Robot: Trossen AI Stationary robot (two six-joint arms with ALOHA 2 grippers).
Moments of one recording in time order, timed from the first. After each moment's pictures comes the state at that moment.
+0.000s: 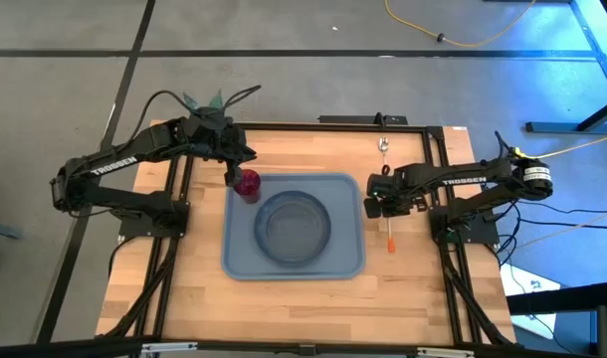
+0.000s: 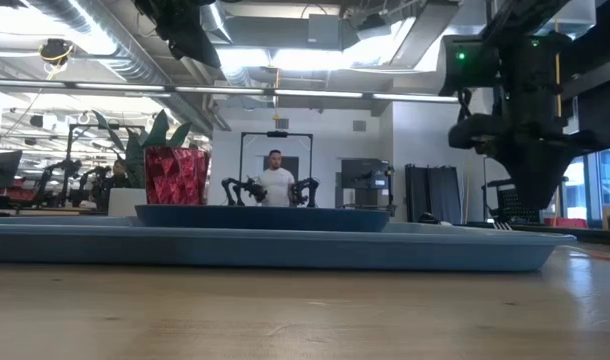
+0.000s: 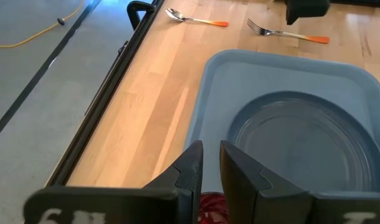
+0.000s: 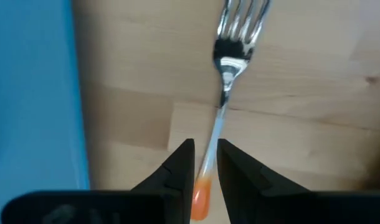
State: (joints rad) left arm 0.43 1.05 1.10 -0.70 0.09 0.11; right arm -0.15 1.34 0.76 -0.94 -0.09 1.28
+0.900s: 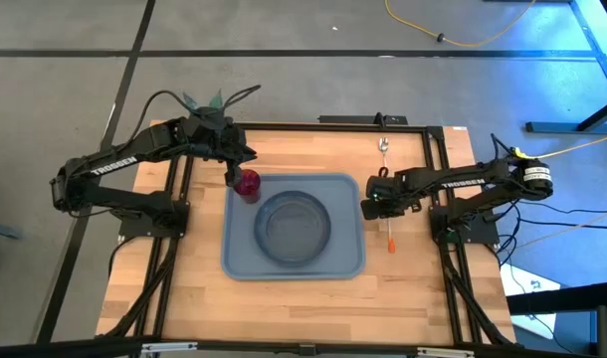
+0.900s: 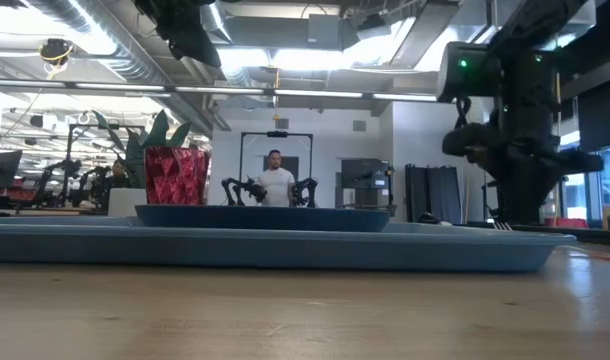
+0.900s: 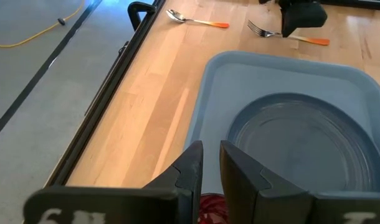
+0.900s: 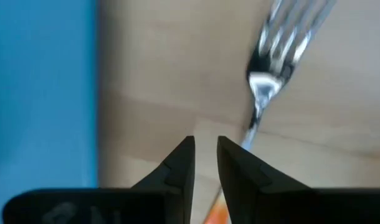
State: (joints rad) left arm 0.43 1.05 1.10 -0.69 0.09 0.11; right arm -0.15 1.34 0.67 -0.76 -0.08 1.23
